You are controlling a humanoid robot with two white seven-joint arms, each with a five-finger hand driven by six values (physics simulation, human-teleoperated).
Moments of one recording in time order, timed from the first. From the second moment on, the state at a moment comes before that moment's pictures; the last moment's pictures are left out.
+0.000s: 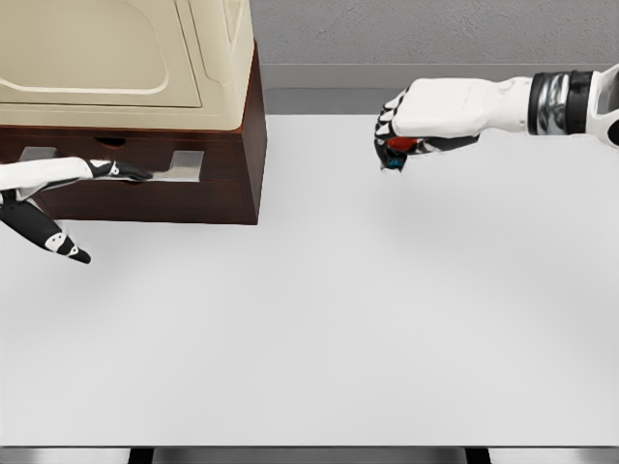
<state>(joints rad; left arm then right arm) -0.78 1.26 -0.91 -1.69 0.51 -0.20 -0.60 -1.07 -0.74 0.90 -1.44 0.26 -0.61 0.61</state>
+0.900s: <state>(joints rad) -0.76 1.34 -0.91 -1.75 0.63 -0.16 -0.61 -1.16 -0.64 0.98 -1.55 0.21 -0.61 0.61</state>
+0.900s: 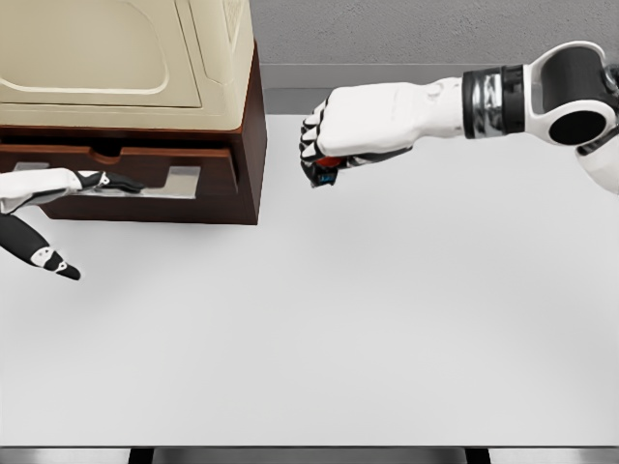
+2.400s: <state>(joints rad) -0.63 1.47 -0.89 -1.79 0.79 -0.19 -0.61 -1.22 -0.43 1.01 -1.50 0.13 -0.50 0.61</state>
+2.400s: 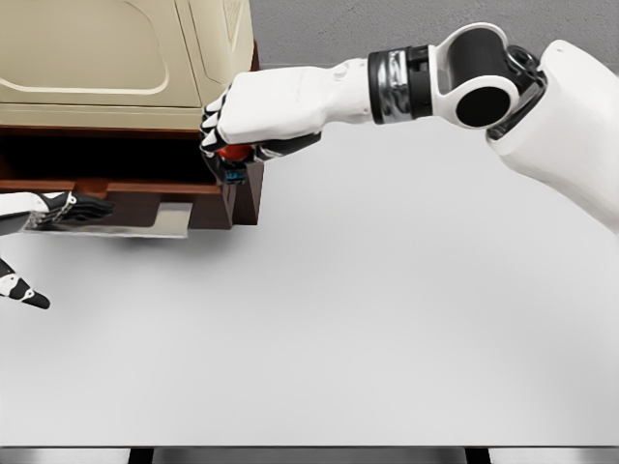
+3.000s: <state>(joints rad) -0.61 1.50 -0.88 -1.79 0.81 -0.19 -0.60 -1.27 -0.31 1.04 -1.42 0.13 -0.44 0.61</state>
